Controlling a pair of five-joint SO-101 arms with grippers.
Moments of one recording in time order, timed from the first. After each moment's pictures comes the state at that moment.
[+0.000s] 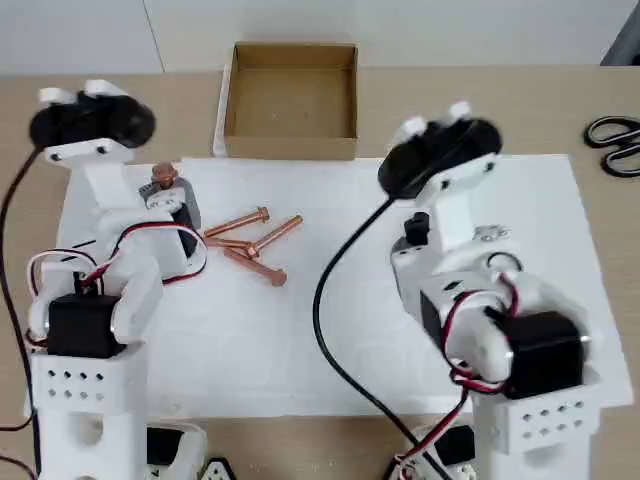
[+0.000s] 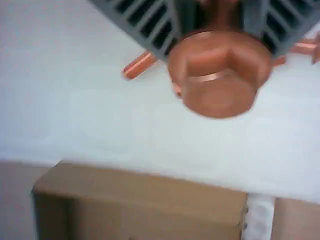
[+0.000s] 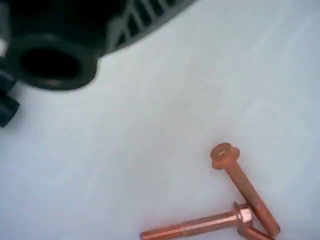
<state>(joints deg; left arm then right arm) -0.4 -45.7 23.3 69.2 19.6 -15.8 -47.8 12.1 89.7 5.5</state>
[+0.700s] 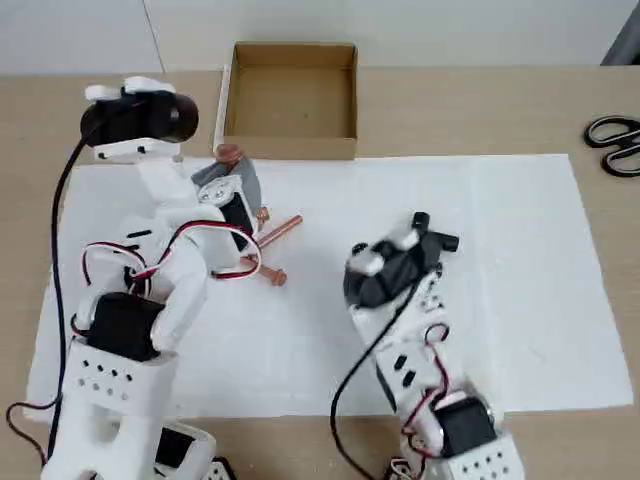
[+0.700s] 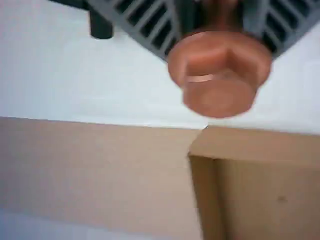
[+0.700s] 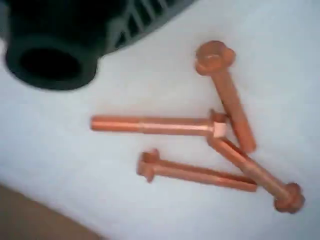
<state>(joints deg) 13.3 -45.6 27.7 54.5 28.4 -25.6 -95.1 84.1 39.1 5.1</state>
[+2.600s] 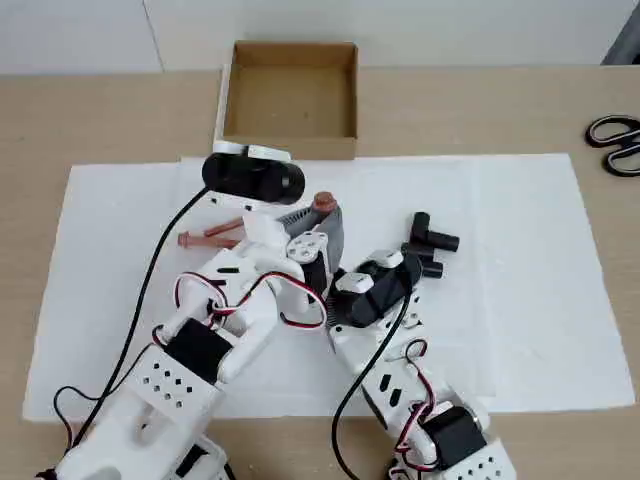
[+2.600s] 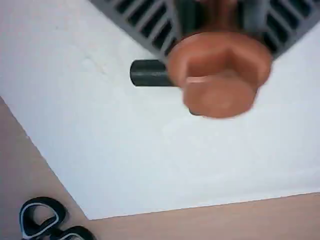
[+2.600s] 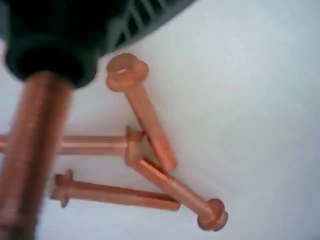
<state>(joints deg) 29.6 -48.2 53.2 30.9 27.9 -32.9 -102.6 91.3 40.8 -2.4</state>
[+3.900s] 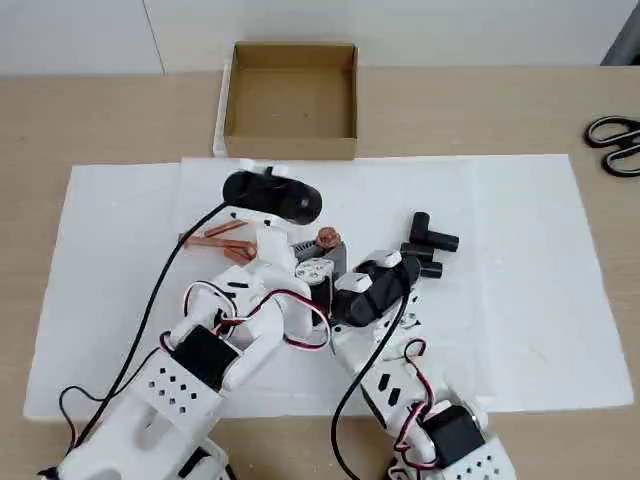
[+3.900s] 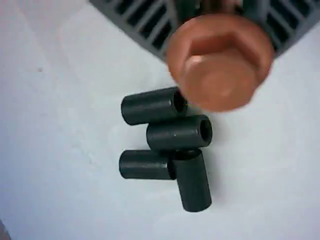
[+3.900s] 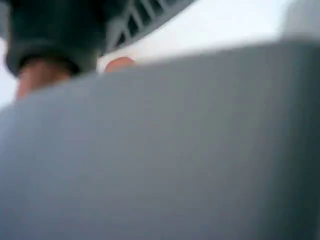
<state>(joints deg) 32.0 -48.9 55.7 38.8 28.4 -32.9 -102.5 91.3 40.9 -2.6</state>
